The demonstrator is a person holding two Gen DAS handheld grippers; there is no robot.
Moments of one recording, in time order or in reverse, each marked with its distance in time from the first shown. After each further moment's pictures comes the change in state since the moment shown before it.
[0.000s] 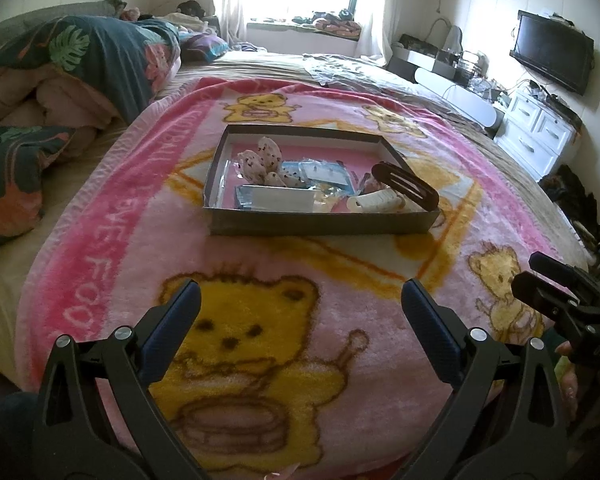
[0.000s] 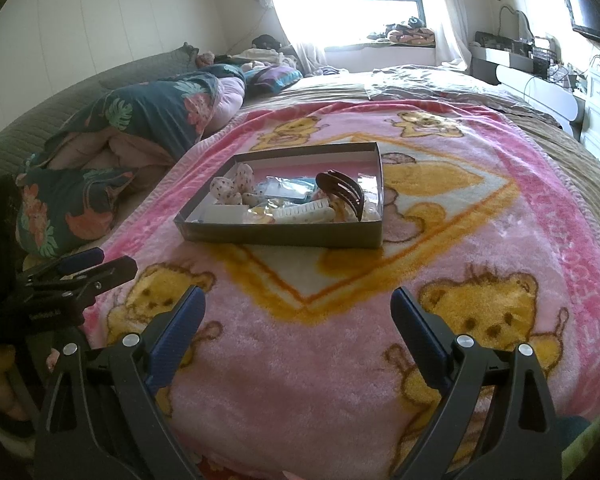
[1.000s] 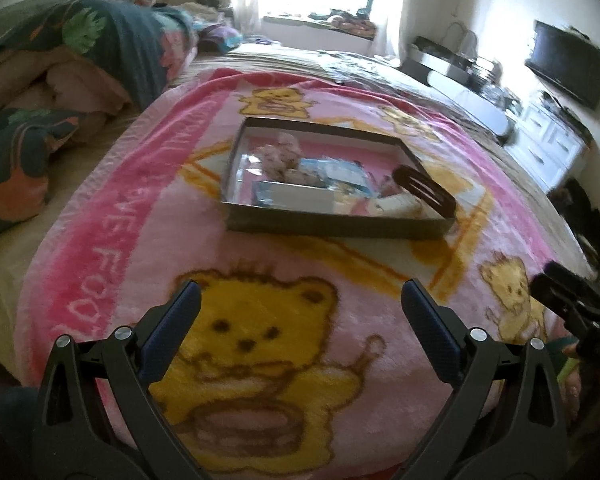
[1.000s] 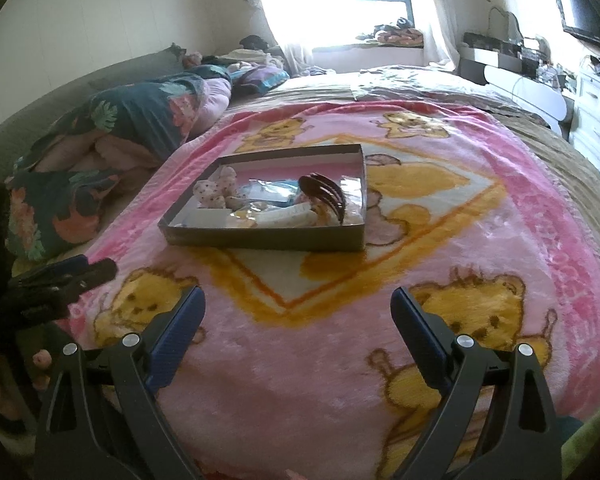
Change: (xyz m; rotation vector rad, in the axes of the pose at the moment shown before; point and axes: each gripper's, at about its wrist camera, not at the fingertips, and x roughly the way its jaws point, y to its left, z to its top) left arm 0.008 0.021 0.002 -0.077 0.018 0.035; right arm 0.004 -0.022 0.009 0.034 -0.001 -0.067
